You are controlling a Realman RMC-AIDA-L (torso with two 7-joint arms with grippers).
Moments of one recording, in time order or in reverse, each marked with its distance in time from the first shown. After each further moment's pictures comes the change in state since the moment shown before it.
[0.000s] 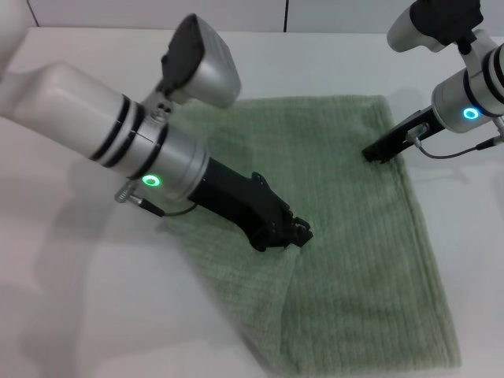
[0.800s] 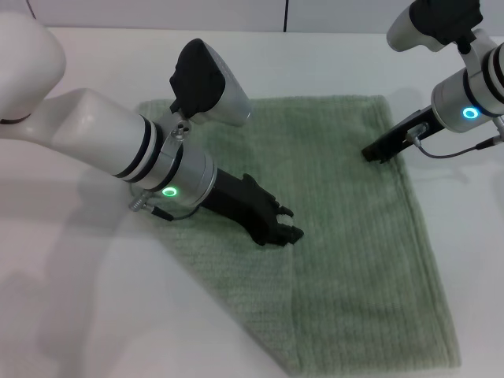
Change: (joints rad) left arm -0.041 -0.016 0.099 -0.163 -0.003 -0.276 0.002; right arm 0.002 0.000 0.000 0.000 0.000 0.001 0.001
